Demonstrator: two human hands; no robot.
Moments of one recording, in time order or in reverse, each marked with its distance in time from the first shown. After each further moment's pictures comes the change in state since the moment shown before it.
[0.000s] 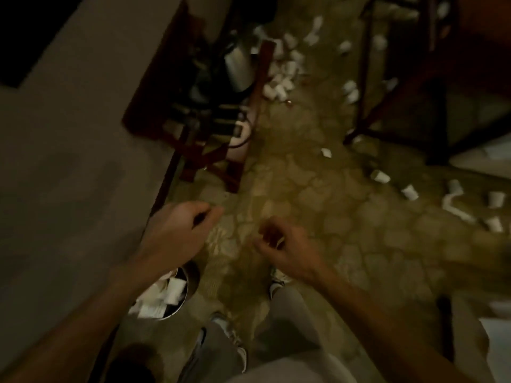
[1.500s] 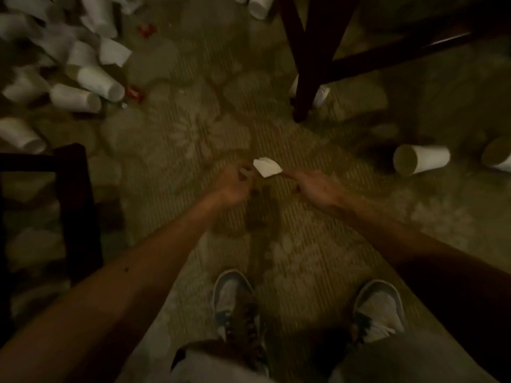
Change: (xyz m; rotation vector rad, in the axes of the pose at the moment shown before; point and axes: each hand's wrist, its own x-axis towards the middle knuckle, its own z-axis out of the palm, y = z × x) left_hand 0.803 -0.112 0.663 0.153 -0.433 -0.009; right_hand 0.550 0.709 -0.247 0.430 0.144 0.482
